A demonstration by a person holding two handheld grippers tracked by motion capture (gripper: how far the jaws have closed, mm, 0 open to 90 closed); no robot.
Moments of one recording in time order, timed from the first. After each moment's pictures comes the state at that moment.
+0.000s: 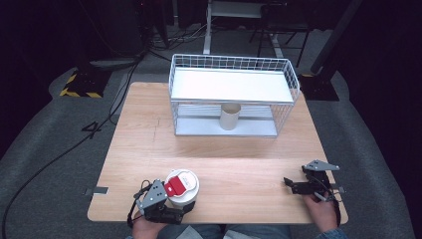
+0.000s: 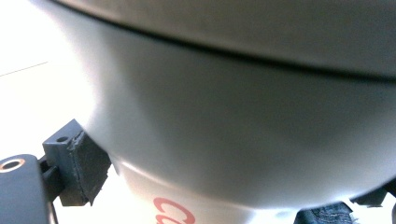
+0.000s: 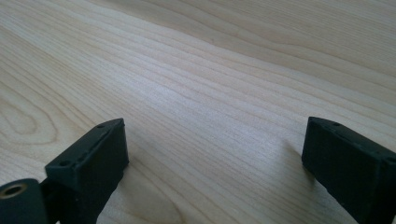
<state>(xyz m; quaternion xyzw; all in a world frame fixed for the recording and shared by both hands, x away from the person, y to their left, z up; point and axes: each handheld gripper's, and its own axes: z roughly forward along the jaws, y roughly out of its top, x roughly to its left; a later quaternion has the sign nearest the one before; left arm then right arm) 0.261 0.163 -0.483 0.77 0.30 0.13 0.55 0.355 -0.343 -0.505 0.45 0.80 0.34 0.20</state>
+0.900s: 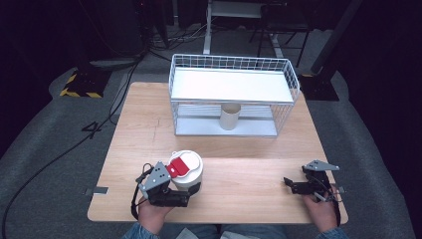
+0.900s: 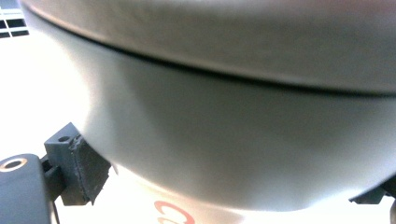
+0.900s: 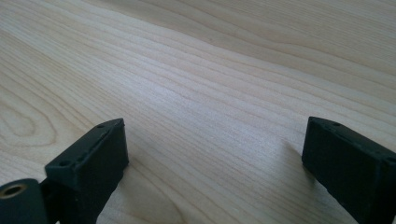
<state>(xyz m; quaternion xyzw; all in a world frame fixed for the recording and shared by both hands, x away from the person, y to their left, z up) 0.286 0.148 -0.433 0.75 0.32 0.14 0.57 0.354 -0.343 -0.505 0.46 0.80 0.34 0.20</state>
